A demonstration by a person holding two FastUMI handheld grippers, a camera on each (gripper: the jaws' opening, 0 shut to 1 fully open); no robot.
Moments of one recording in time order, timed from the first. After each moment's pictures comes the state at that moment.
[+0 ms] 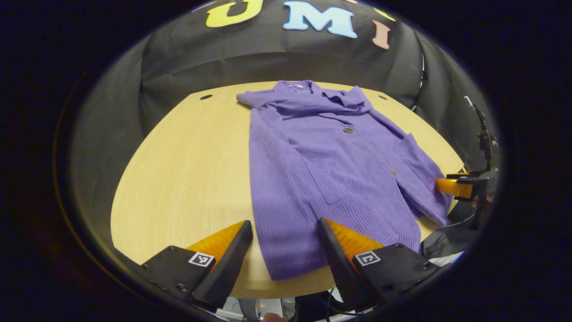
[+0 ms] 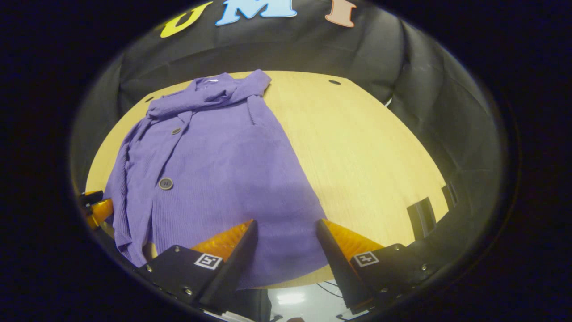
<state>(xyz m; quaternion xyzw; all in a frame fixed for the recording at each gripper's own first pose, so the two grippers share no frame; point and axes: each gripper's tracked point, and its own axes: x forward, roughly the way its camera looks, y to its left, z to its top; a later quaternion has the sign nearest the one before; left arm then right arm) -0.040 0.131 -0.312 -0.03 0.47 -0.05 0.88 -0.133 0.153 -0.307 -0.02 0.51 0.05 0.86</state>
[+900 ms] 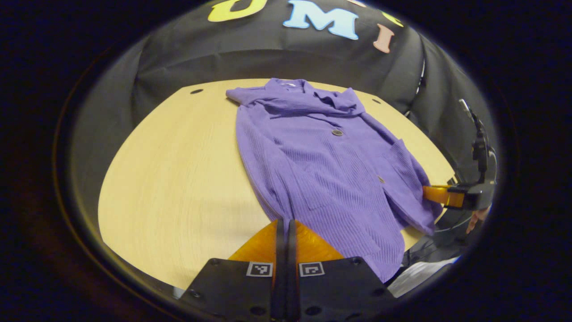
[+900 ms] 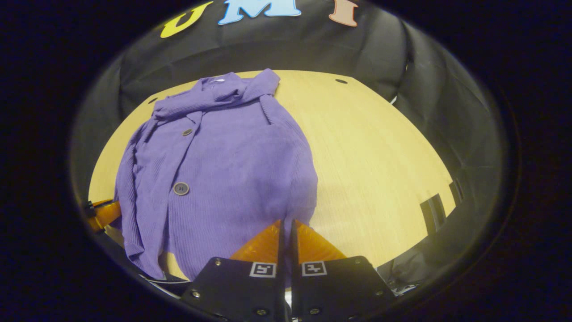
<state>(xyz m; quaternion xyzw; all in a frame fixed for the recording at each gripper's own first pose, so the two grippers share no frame) -0.025 0.112 -0.311 -0.09 0.49 -0.08 0.86 -0.134 0.189 -0.304 -0.02 0.51 0.07 0.86</state>
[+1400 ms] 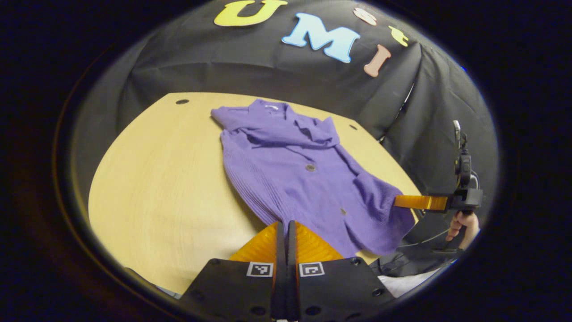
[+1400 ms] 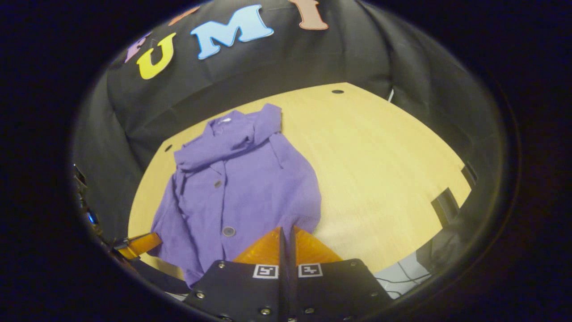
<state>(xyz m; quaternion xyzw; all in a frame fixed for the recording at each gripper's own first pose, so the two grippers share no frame) 0.011 0.095 -0.227 -0.18 0.42 -0.14 0.88 -0.092 0.215 -0.222 0.13 0.45 0.08 0.88</state>
